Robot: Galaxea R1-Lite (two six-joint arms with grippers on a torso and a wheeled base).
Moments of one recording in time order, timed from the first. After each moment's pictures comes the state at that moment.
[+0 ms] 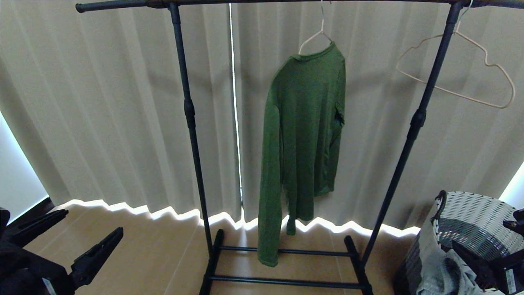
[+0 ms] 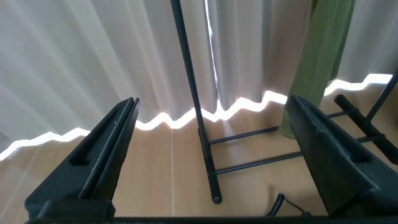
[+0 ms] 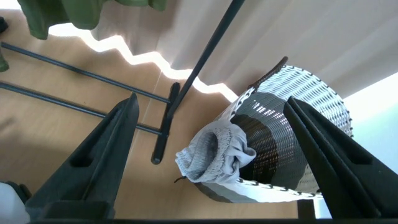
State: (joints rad) left arm -0.26 0.95 -0.16 -0.63 0.08 0.17; right arm -0.01 1.06 -0.19 -0.46 -0.06 -0.33
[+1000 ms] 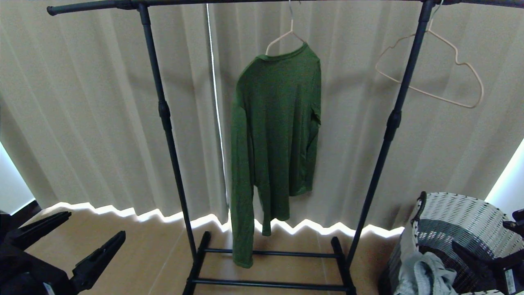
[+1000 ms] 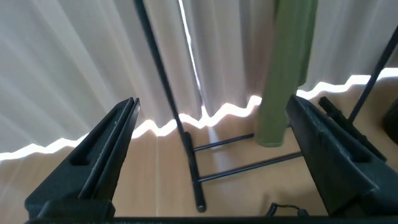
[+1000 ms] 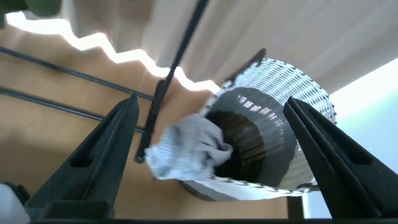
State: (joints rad) left arm -0.29 0.94 -0.15 -0.63 0.08 0.17; right arm -0.01 1.06 -0.19 -0.46 -0.06 -0.33
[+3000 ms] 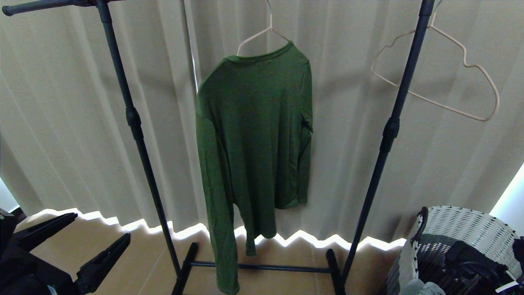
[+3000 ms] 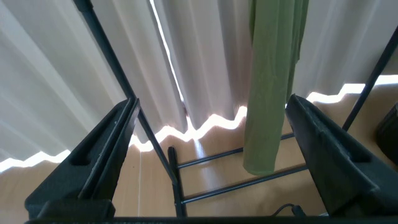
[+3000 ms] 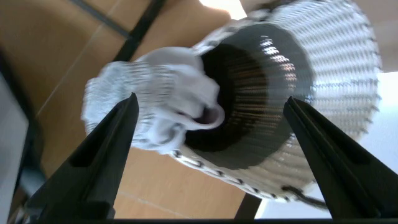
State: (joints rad) left arm -0.32 0.95 -0.15 -0.63 0.08 0.16; right arm -0.02 1.45 -0.10 -0.46 -0.05 -0.60
